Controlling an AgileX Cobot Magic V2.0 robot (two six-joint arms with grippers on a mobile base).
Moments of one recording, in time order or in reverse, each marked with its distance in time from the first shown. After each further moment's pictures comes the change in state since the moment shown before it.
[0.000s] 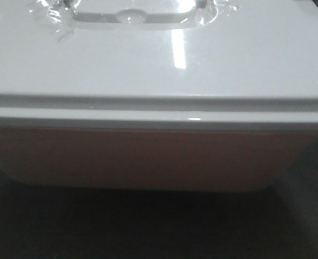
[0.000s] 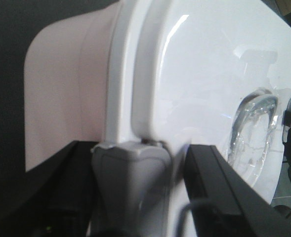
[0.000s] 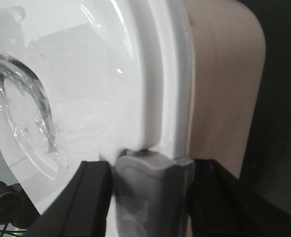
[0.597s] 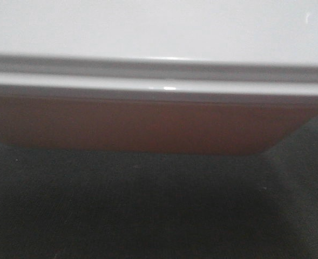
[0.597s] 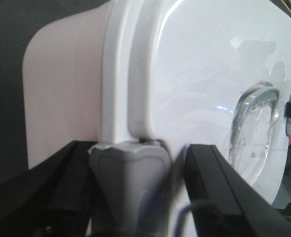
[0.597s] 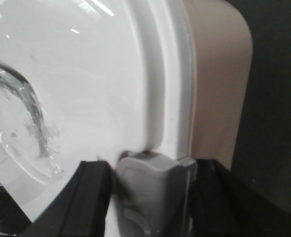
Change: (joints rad) left arm 0.002 -0.265 0.000 0.043 0.000 -0.040; right arm -0.007 -0.194 0.002 -0.011 0.000 -0.004
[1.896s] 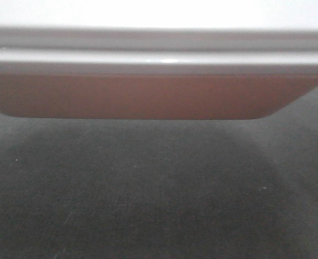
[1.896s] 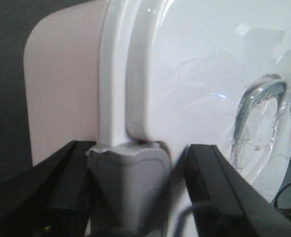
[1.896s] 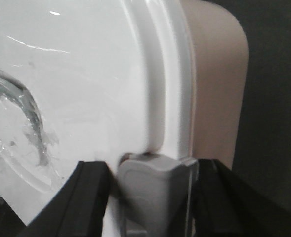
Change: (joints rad) left arm 0.006 -0.122 0.000 0.009 0.000 -0.006; right arm 0.000 -0.123 0.002 0.013 -0.037 -0.016
